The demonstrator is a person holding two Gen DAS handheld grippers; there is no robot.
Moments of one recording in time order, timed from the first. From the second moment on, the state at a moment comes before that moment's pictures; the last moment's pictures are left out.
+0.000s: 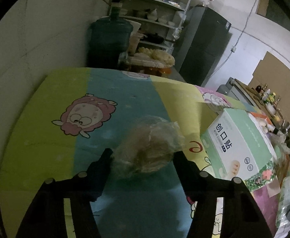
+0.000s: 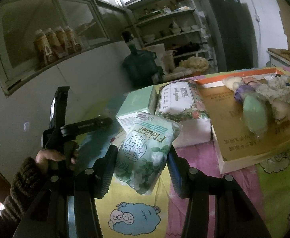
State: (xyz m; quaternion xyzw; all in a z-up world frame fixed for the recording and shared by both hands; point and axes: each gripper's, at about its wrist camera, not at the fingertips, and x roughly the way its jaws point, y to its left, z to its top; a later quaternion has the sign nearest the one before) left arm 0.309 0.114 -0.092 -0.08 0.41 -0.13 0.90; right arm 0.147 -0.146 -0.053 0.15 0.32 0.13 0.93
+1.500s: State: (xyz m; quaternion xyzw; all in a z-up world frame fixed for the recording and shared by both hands) left arm 0.191 0.007 0.011 -0.04 0.30 -0.07 0.95; right arm 0.123 -0.217 -0.030 0.15 0.27 0.11 0.95
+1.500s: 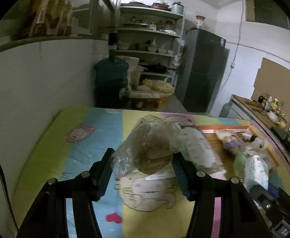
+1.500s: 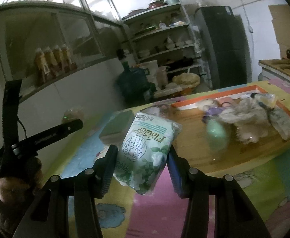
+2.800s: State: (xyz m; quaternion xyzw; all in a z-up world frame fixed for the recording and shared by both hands) left arm 0.192 -0.203 -0.012 -0.02 0.33 -0.21 0.92; right arm 0.099 -0.401 -0.031 0.19 0.22 -0.03 0.96
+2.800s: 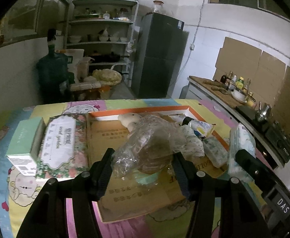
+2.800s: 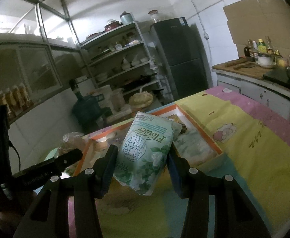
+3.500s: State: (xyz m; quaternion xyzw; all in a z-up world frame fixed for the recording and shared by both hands) left arm 0.239 -0.250 -0.012 0.00 0.34 -0.21 0.92; right arm 0.138 -0.427 -0.045 0.20 0.23 -0.02 0.95
